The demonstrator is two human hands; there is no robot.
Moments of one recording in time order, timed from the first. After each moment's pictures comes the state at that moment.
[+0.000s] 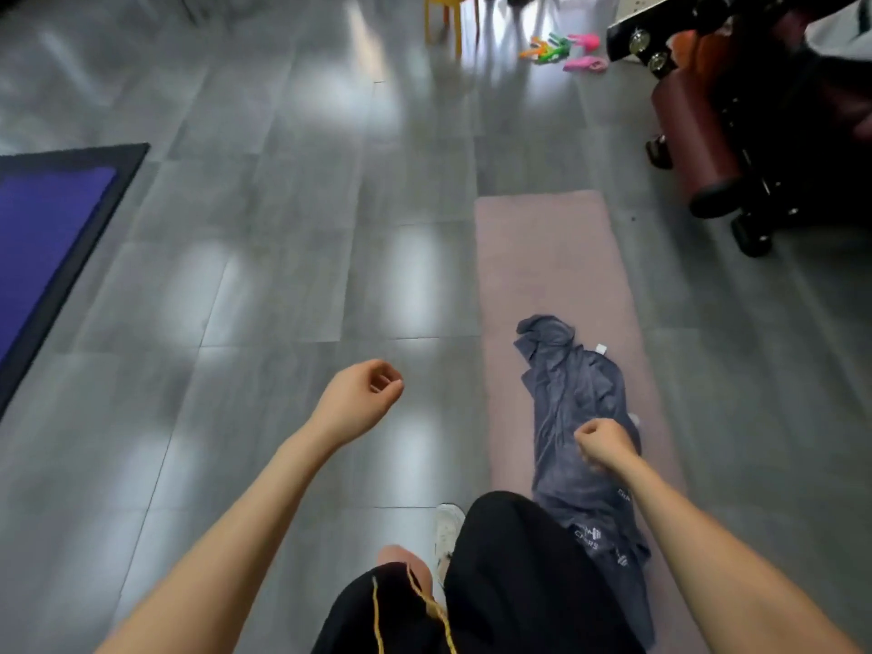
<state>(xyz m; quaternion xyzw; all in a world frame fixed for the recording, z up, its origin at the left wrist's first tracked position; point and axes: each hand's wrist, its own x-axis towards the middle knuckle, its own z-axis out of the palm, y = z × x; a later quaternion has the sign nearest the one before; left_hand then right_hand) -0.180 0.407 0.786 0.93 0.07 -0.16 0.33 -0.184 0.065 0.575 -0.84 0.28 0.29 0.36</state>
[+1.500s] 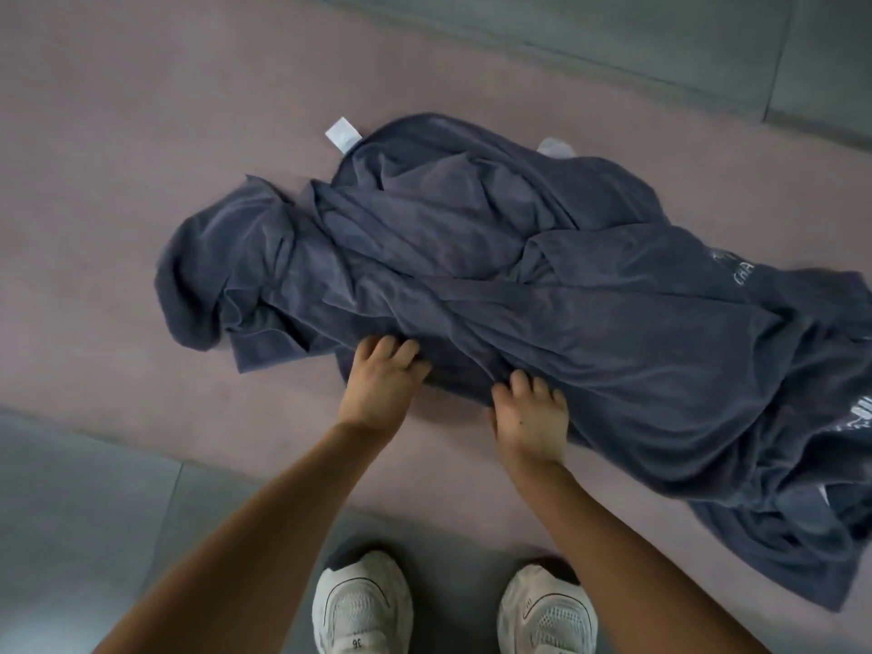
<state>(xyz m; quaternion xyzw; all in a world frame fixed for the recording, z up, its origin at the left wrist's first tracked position) 0.166 0.102 -0.081 0.64 -0.76 -0.14 -0.05 -0.020 0.086 -0.082 -0.81 0.56 0.14 0.08</state>
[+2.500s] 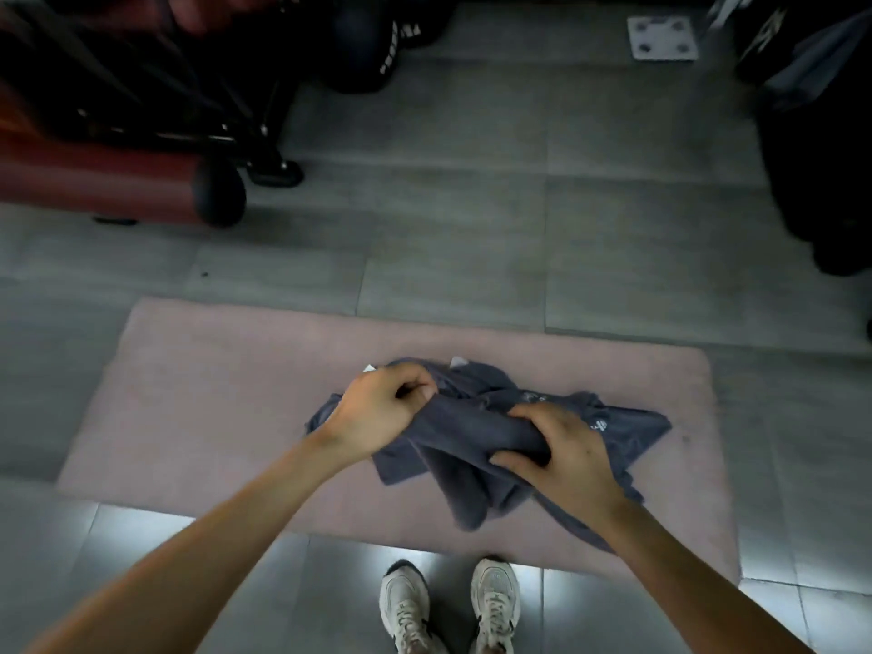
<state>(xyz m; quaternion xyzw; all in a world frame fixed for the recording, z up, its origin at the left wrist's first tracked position) 0.126 0.001 0.571 0.64 -0.63 -0.41 0.16 -0.115 0.020 0.521 -0.78 0.51 -0.21 0.28</state>
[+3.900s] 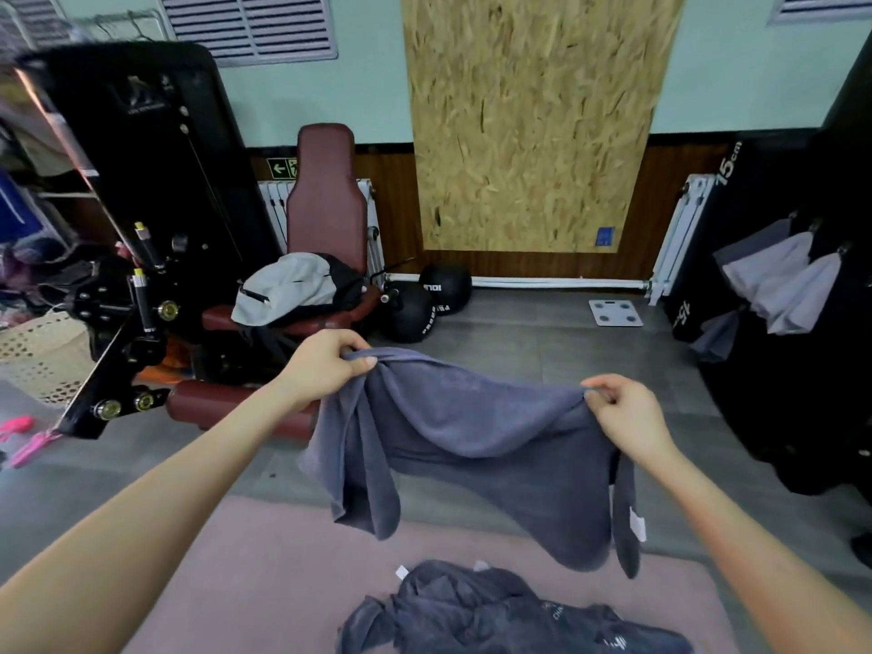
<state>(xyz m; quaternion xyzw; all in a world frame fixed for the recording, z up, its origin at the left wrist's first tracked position) 0.218 -0.015 0.969 0.70 -0.64 -0.17 0.25 -0.134 -0.057 0.883 -0.64 0.65 -0.34 0.23</state>
